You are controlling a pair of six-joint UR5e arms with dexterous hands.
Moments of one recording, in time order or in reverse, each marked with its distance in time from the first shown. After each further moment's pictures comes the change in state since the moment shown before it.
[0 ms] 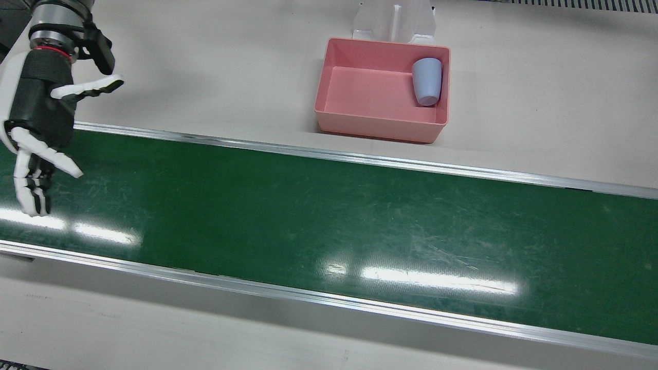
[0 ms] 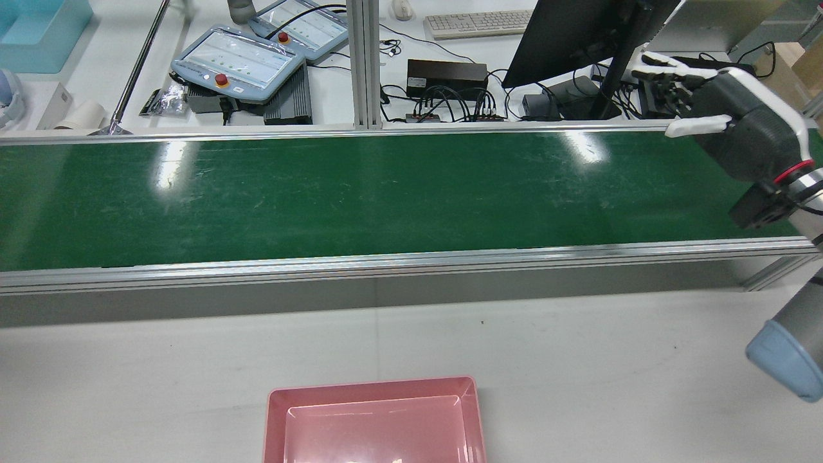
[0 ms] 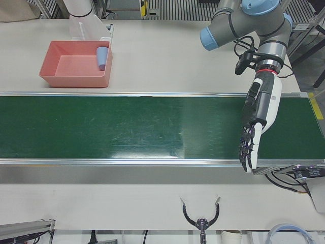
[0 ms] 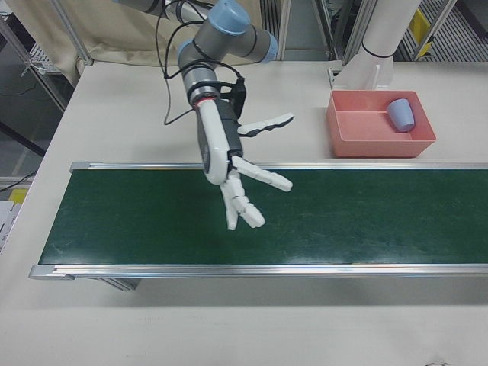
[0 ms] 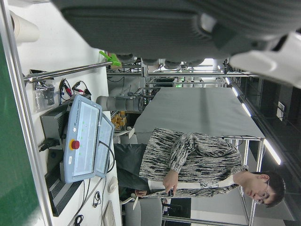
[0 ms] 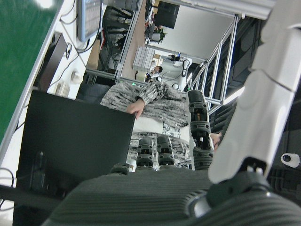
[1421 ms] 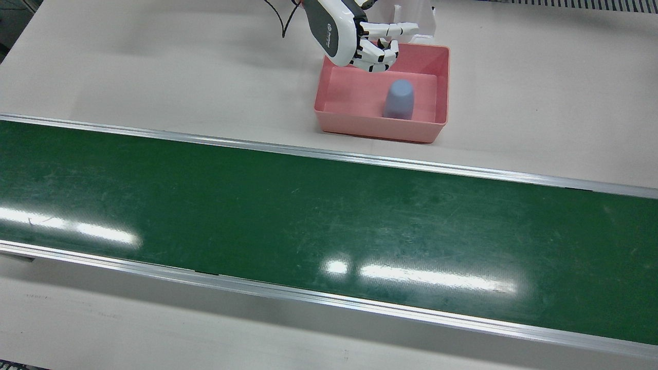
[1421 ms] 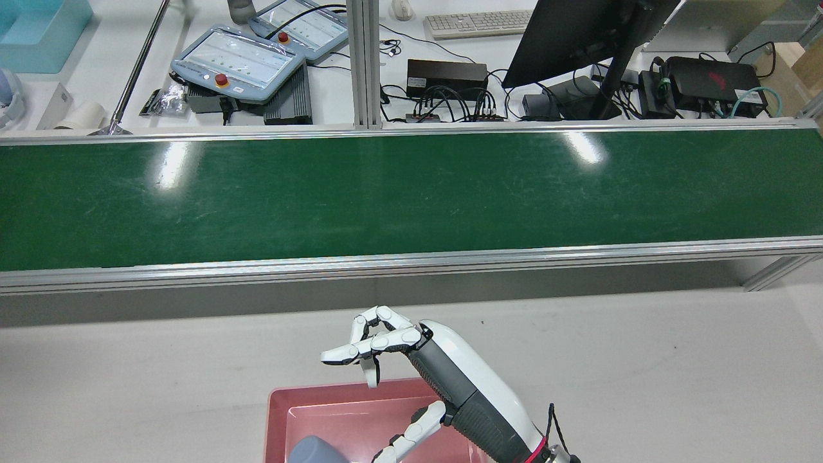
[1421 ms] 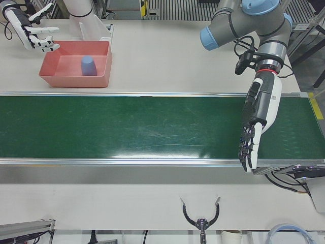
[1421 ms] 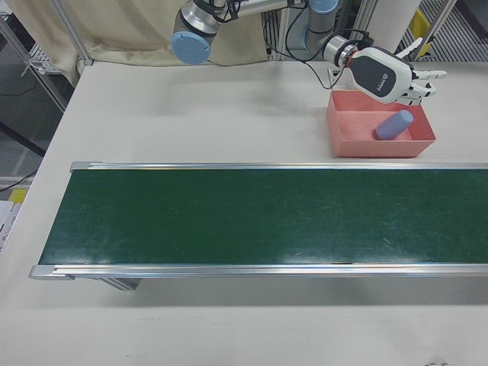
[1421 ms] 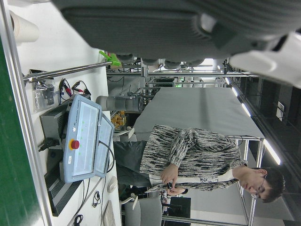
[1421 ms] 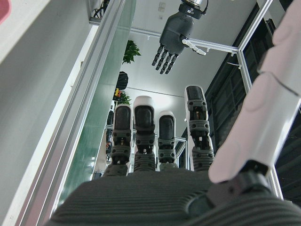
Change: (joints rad) left arm 0.000 0.000 -0.001 0.000 0.000 -0.001; right arm -1.056 0.206 0.237 0.304 0.573 -0.782
